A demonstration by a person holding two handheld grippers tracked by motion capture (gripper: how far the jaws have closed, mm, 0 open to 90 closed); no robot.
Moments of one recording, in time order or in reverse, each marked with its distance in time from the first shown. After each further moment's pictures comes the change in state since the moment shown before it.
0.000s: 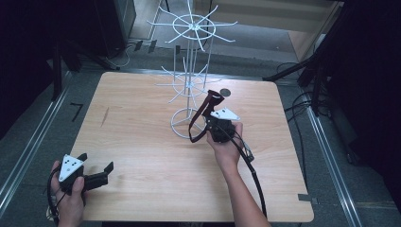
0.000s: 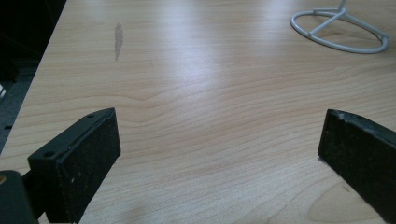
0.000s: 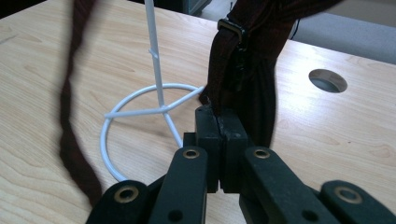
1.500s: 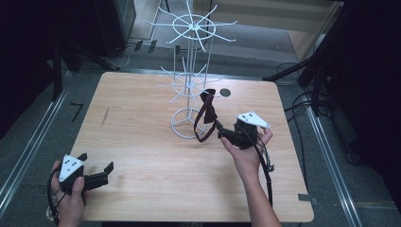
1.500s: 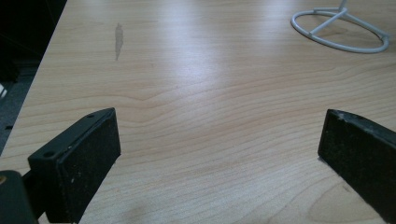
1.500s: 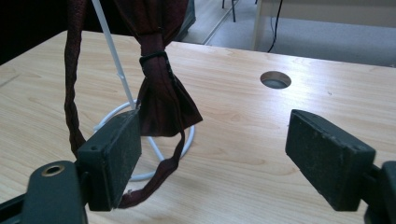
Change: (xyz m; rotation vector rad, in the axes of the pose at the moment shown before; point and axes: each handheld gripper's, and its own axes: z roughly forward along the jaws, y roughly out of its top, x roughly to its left) left arm 0.000 0.000 0.000 -0.001 0.000 0.002; right arm -0.038 -0.003 -0.058 -0.079 -0.031 0.118
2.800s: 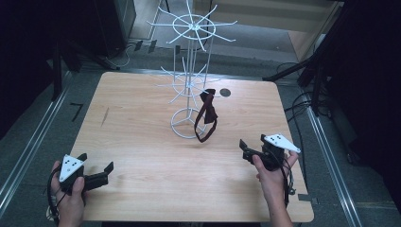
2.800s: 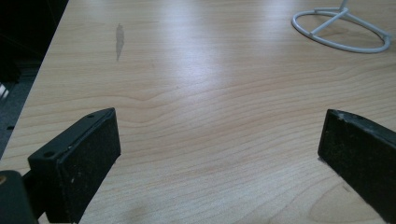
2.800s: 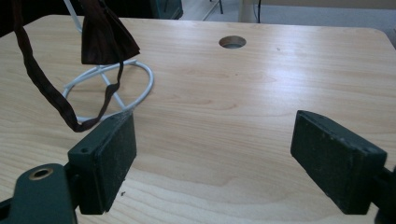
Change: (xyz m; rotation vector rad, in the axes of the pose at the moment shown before) left arm 0.000 0.000 0.000 0.001 0.005 0.004; right arm -0.055 -0.053 -0.054 0.009 -0.026 0.039
